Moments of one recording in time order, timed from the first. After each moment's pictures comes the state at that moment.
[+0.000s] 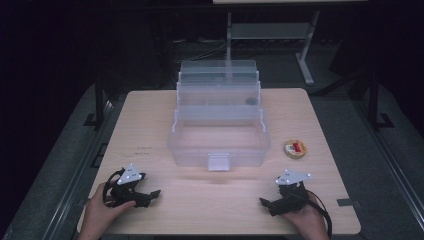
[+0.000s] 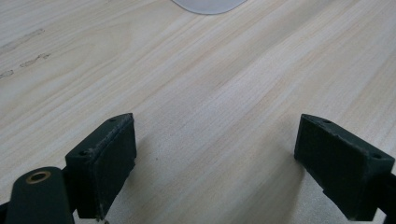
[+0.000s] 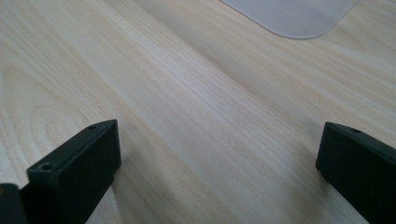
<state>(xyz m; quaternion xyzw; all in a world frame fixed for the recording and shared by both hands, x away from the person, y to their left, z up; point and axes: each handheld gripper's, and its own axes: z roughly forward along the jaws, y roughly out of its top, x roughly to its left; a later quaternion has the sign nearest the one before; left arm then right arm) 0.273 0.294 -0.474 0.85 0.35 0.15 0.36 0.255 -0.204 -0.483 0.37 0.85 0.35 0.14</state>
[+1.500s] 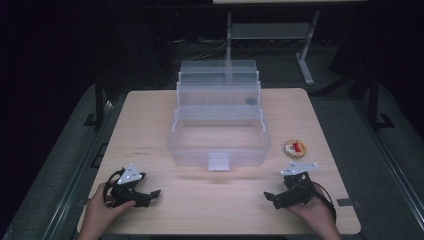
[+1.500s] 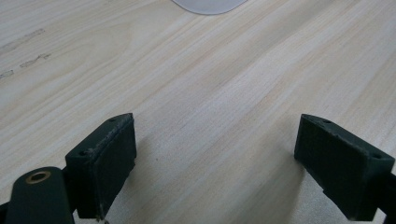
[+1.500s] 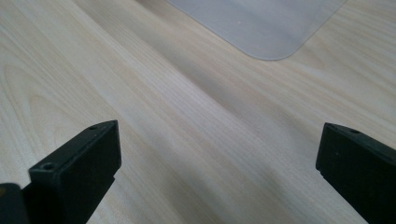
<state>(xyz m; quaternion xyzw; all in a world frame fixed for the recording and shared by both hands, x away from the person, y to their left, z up) 0.273 0.294 -0.474 0.85 0.35 0.15 0.36 0.263 -0.212 -0.450 0.39 0.85 0.34 0.12</state>
